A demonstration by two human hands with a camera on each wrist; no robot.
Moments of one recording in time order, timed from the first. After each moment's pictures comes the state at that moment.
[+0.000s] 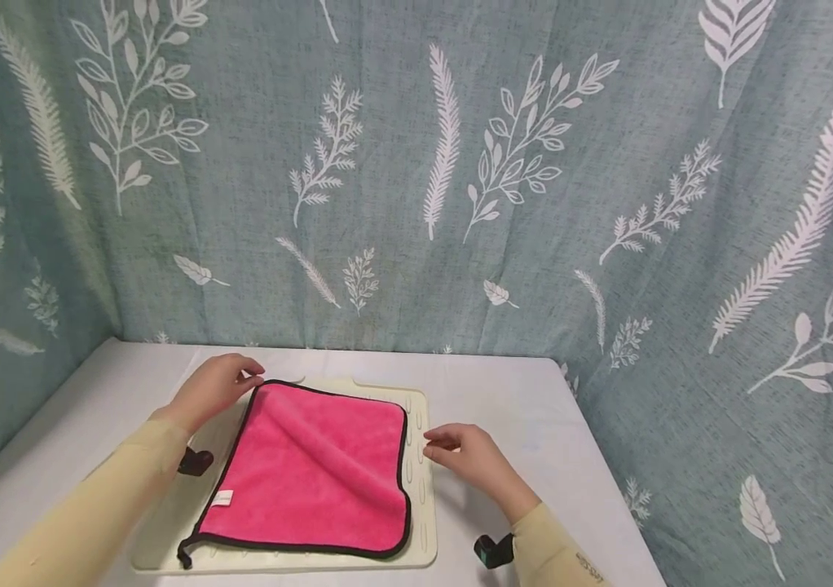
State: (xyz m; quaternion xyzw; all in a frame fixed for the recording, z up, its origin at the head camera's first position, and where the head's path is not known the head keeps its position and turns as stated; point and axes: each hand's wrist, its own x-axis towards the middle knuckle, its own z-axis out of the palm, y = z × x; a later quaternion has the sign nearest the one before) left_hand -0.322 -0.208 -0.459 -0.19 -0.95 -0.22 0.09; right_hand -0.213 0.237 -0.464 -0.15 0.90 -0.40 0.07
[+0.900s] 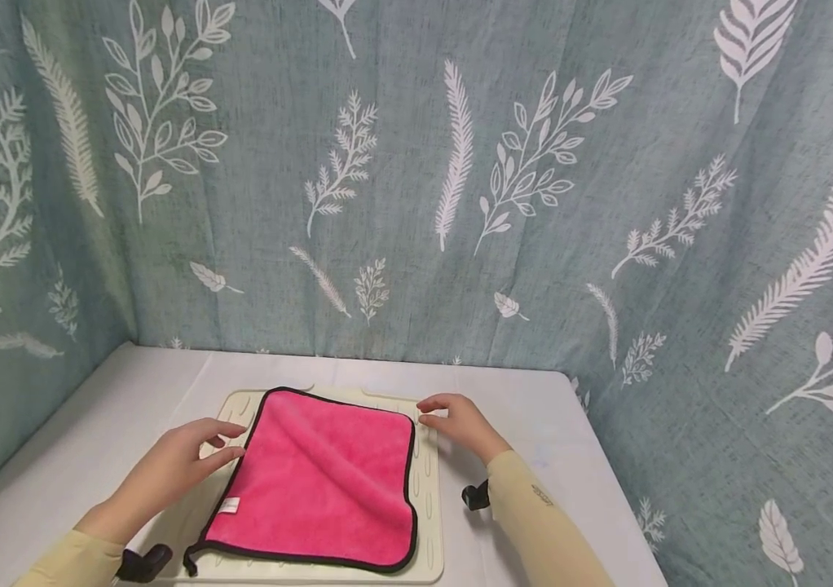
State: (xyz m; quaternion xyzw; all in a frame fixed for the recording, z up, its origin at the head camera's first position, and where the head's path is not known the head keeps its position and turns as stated) left_hand -0.200 -0.217 -0.460 -0.15 -0.94 -0.29 0.11; right_hand -0.303 0.223 -0.480 -0.19 0.91 -0.37 0.06
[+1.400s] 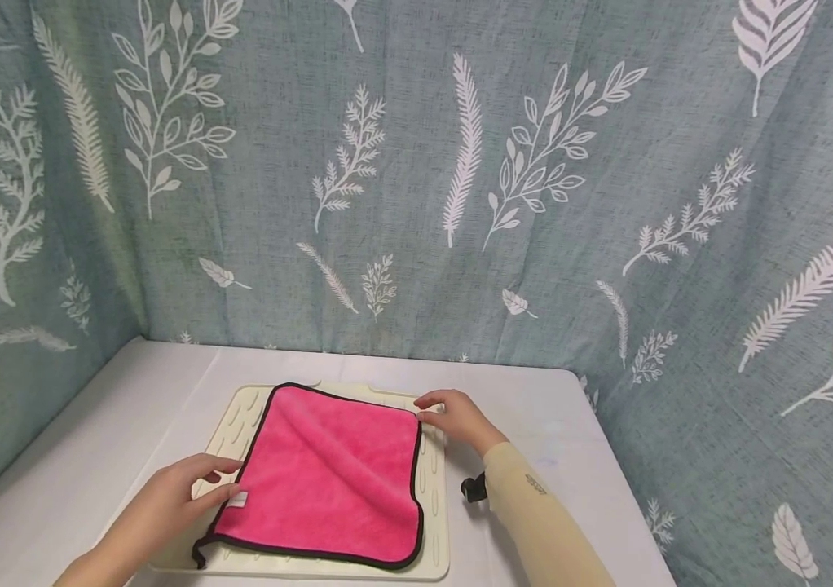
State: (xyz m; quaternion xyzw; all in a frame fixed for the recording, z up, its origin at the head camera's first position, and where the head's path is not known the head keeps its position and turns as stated) left_hand -0.149 -0.216 -0.472 -0.13 -0.94 -0.30 0.12; right_hand -0.316 0.209 -0.486 -0.20 0.91 -0.35 0.09
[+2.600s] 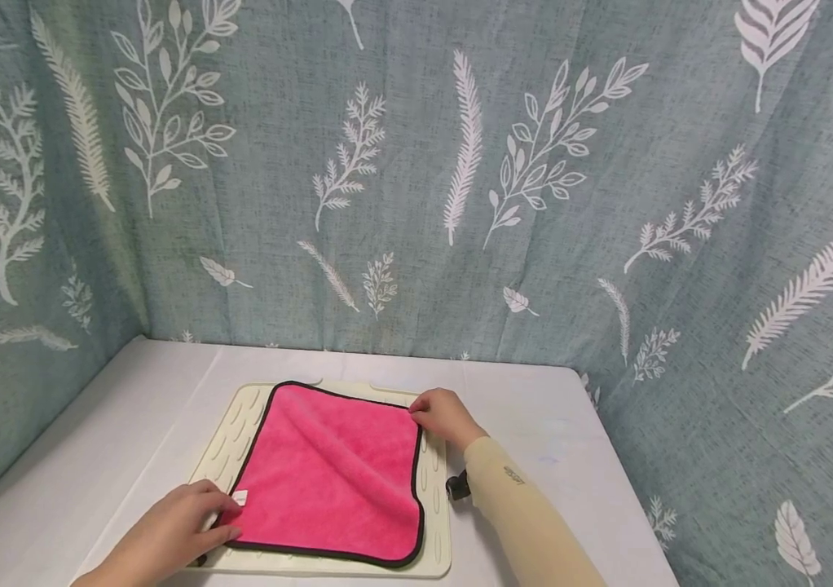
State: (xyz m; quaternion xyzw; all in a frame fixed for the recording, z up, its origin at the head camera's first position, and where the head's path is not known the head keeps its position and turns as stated) left_hand -0.138 -0.215 -0.495 -0.12 -0.97 -0.20 -0.01; right_hand -0.322 0.180 -0.495 -0.18 0.94 -0.27 0.05
